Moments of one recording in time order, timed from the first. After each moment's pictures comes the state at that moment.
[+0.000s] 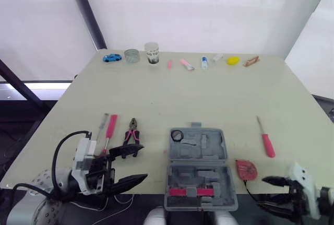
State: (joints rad) left arm 0.25 0.70 0.31 -0.33 -0.78 0.24 -1.33; right arm 0.44 -0.88 -0.24 -0.40 0.48 0.36 1.16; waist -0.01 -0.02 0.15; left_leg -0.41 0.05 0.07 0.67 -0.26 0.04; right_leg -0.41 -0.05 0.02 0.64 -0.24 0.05
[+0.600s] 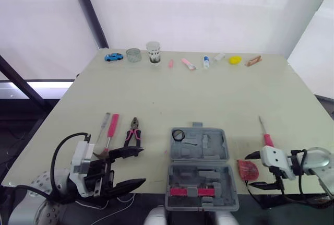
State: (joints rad) left arm 0.25 0.70 0.30 -0.30 -0.77 0.21 -1.40; right arm -0.12 -0.86 0.16 0.17 0.10 -0.12 1.29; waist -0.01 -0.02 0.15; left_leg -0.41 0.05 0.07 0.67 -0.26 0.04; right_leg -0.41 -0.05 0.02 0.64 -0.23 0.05
